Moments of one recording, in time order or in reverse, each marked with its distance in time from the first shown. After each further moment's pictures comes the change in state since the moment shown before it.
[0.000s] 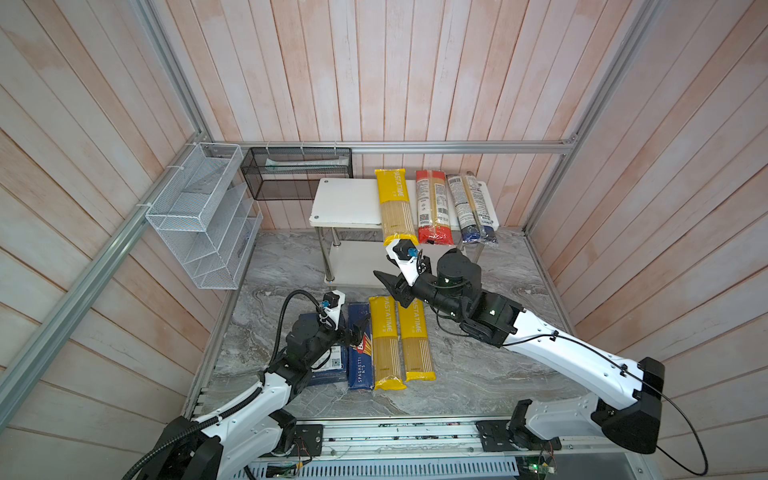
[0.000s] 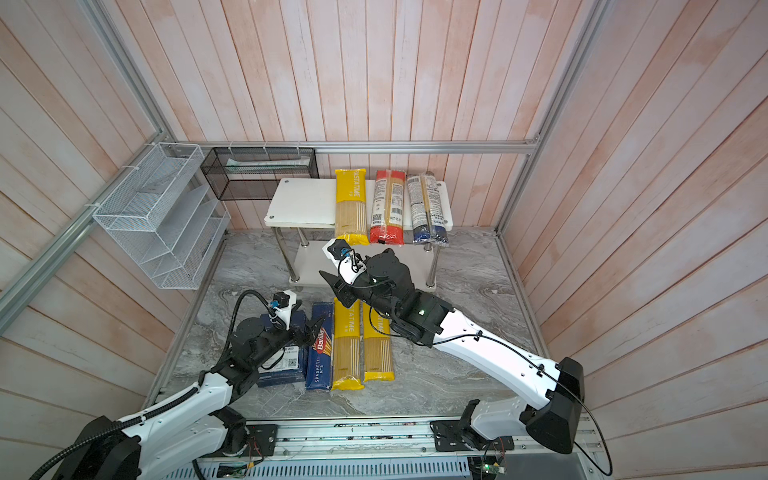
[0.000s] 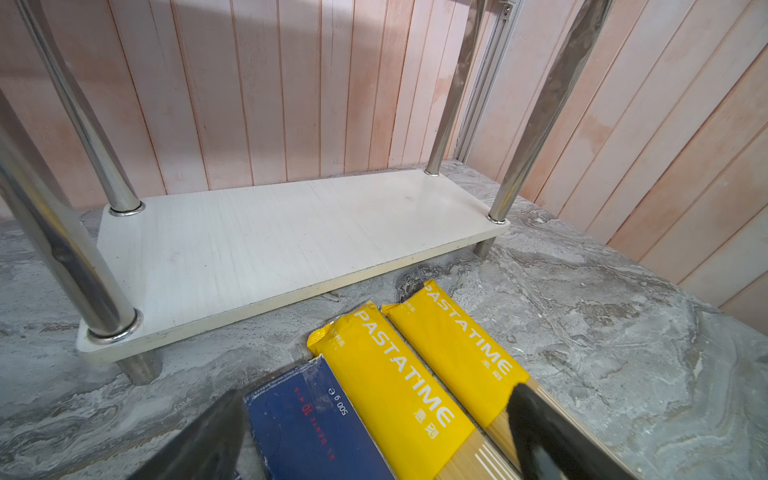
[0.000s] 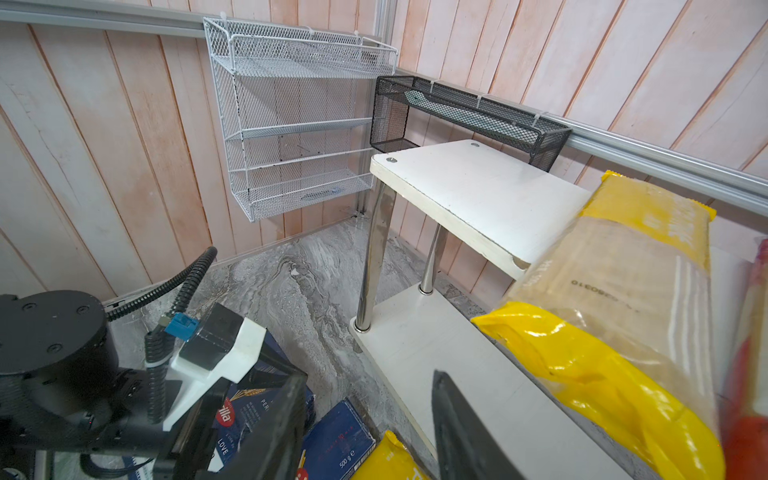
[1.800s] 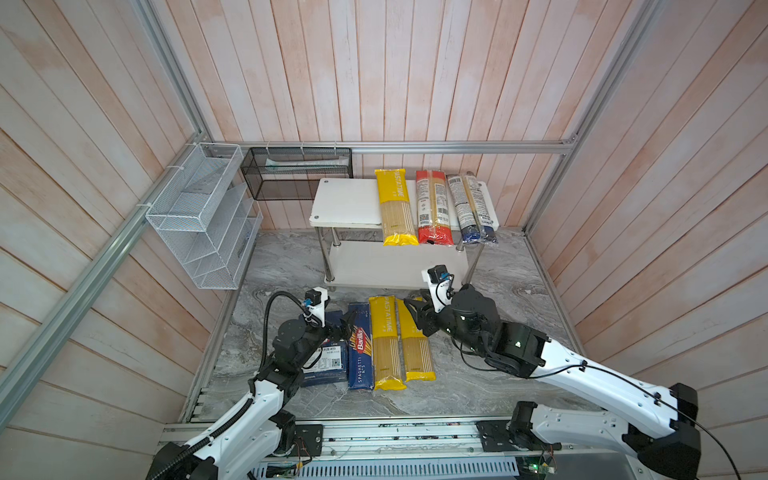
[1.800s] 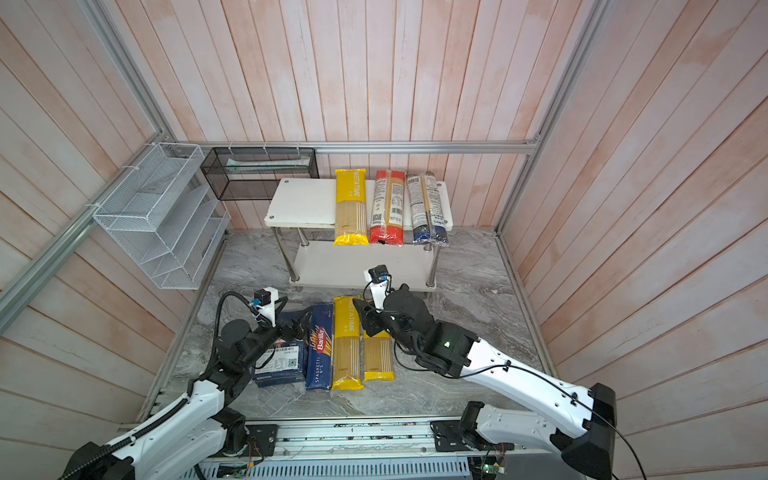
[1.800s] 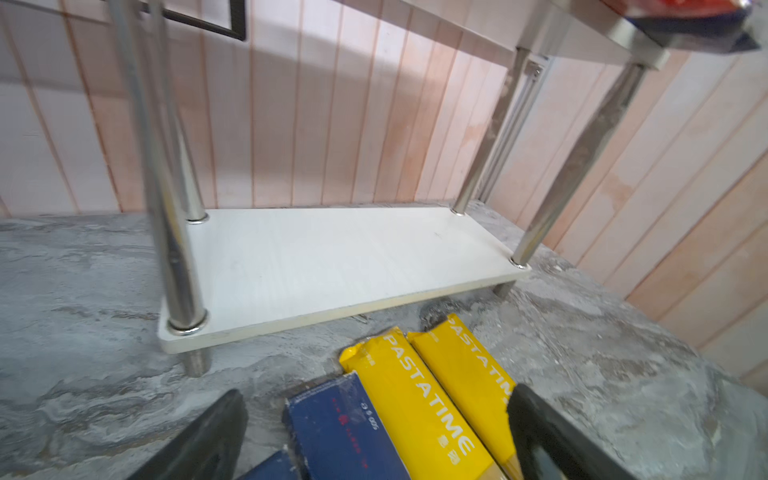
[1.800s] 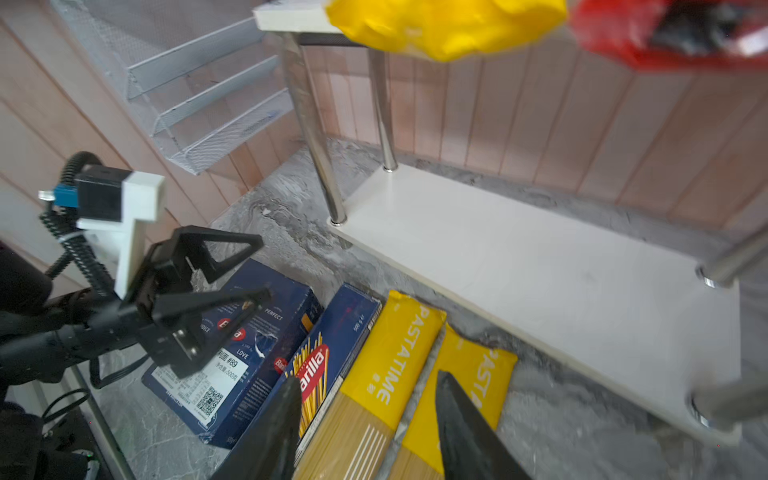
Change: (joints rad) left arm 0.178 -0.109 -0.023 -0.016 0.064 -0.107; right arm 0.062 -0.268 -0.315 -0.212 0.283 0.474
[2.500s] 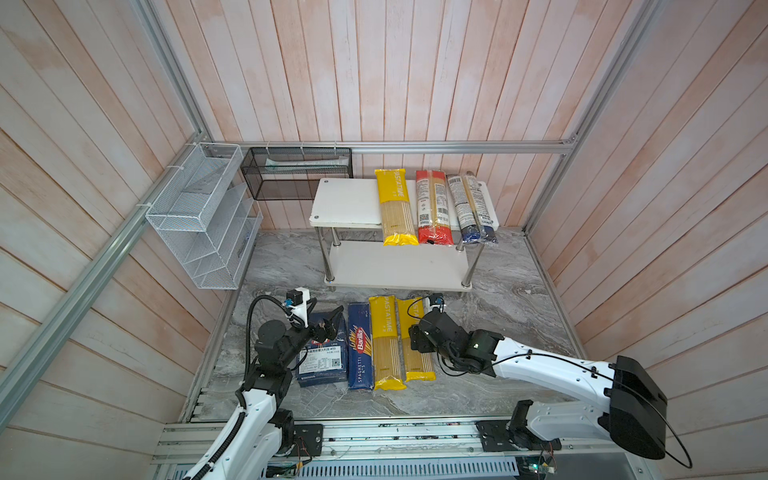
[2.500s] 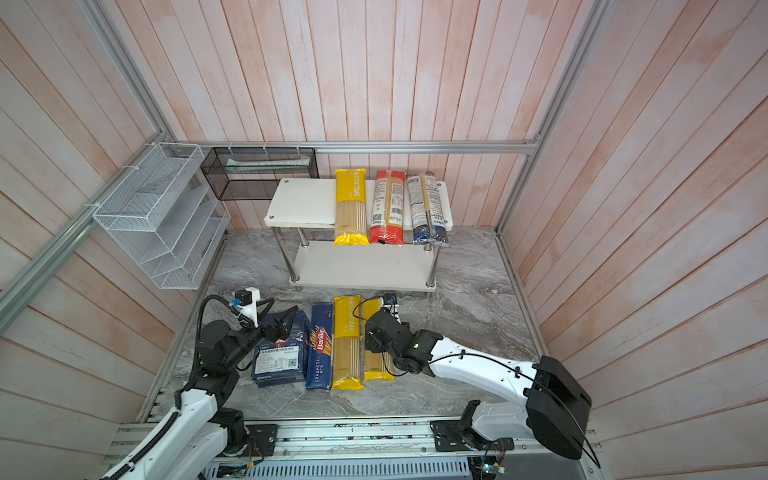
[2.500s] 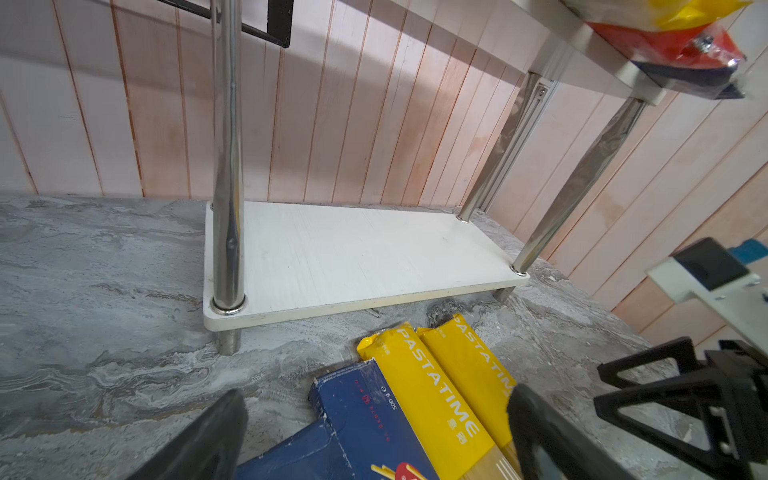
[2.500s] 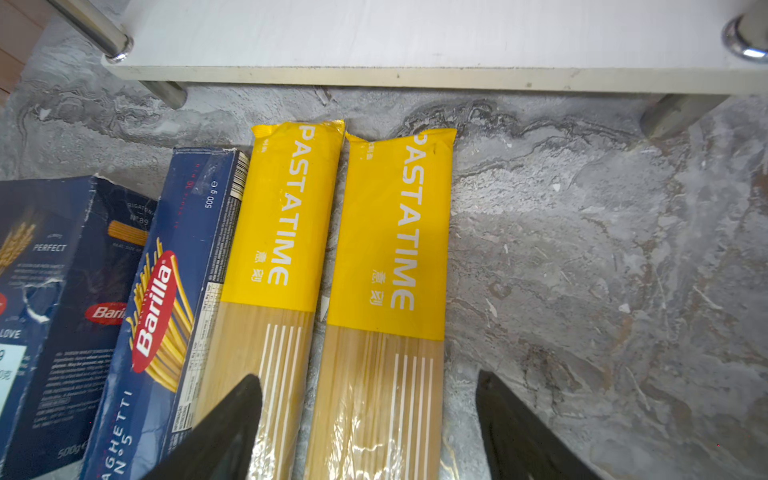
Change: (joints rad) left arm 0.163 -0.124 -0.007 -0.137 0.179 0.000; right arm -0.045 0.235 -0.191 -0.026 0.022 0.390
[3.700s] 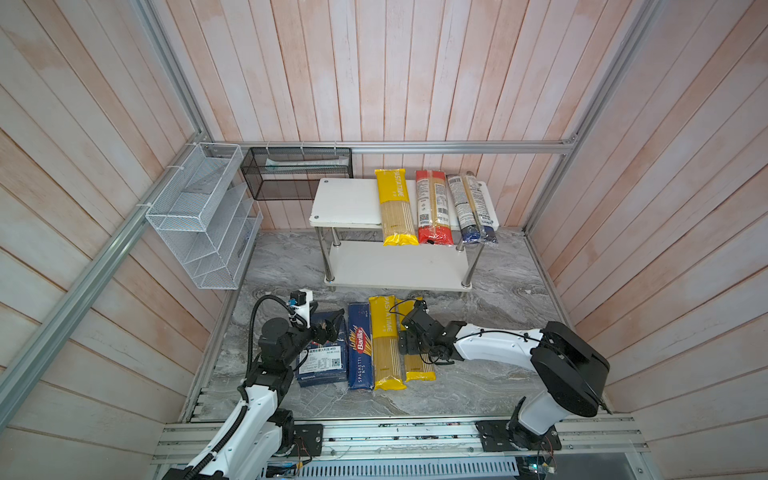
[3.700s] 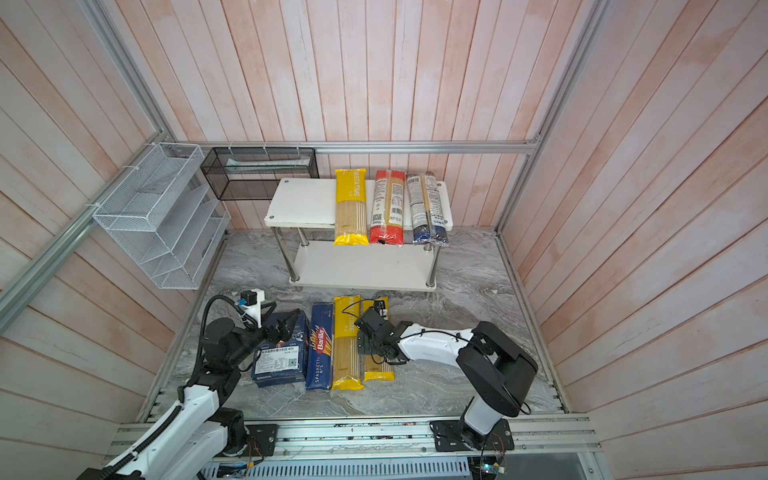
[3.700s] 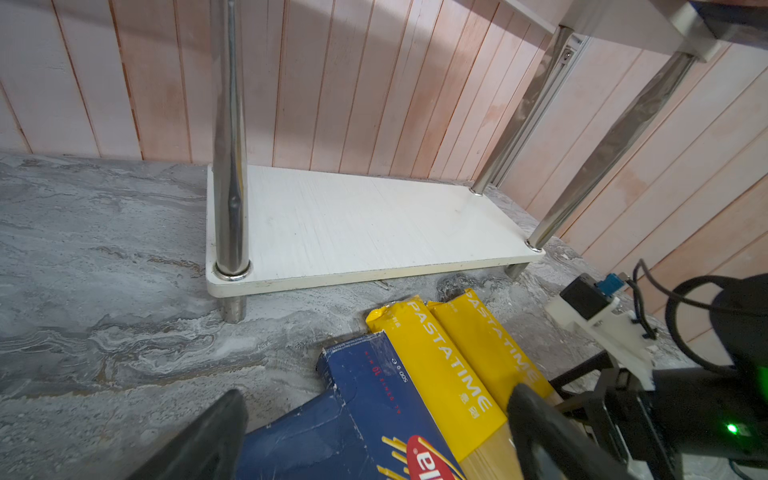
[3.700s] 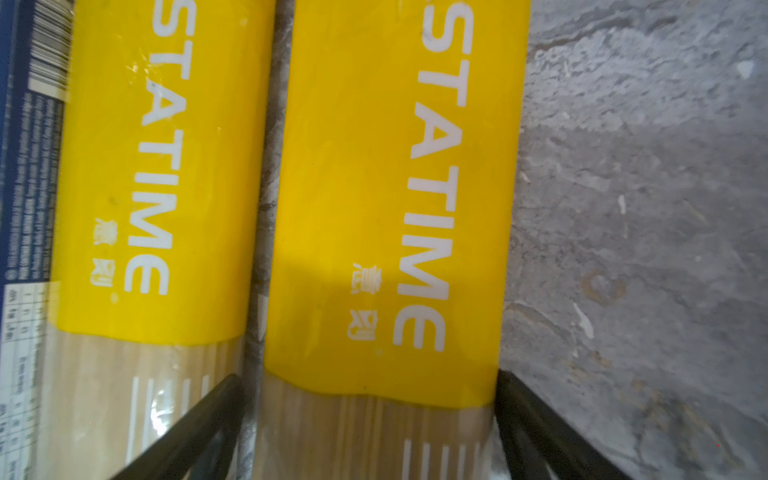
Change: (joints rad) left arm 0.000 0.051 0.000 -0.031 -0.003 0.018; right arm -0.065 0.333 0.052 0.055 -0.134 -0.011
